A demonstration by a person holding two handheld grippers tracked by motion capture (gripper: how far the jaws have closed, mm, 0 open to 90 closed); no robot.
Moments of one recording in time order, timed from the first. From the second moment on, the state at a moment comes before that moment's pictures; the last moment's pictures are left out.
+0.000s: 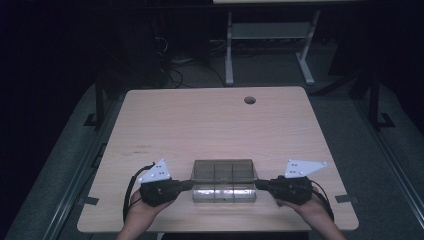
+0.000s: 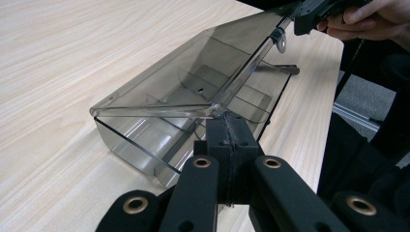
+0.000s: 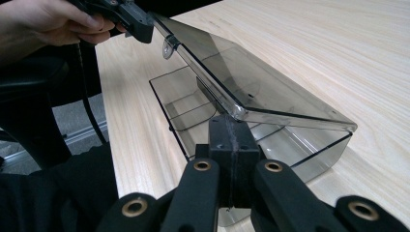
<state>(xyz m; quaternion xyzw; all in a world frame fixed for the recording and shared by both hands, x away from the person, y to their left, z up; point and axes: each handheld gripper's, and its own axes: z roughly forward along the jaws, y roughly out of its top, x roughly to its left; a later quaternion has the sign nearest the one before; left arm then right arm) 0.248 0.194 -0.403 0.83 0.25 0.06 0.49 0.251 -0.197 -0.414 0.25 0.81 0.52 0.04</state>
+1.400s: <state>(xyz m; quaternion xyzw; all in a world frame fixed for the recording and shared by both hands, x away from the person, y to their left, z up) 0.252 0.202 -0.398 0.82 0.26 0.11 0.49 0.254 -0.197 -0.408 0.25 0.80 0.53 0.05</state>
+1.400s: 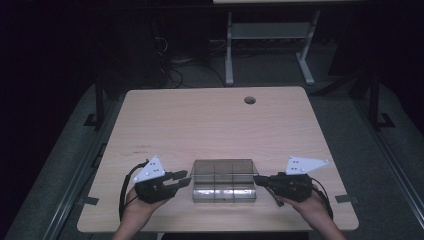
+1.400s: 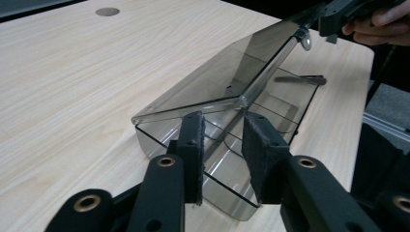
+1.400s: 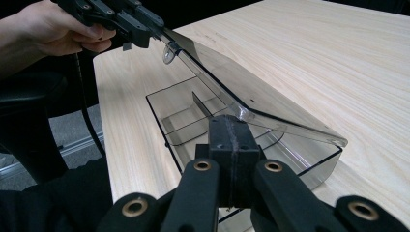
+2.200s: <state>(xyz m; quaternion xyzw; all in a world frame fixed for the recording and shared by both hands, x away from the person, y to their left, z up) 0.257 0.195 -0.394 0.82 0.25 0.12 0.50 0.253 -0.202 -0.408 0.26 0.81 0.53 0.06</state>
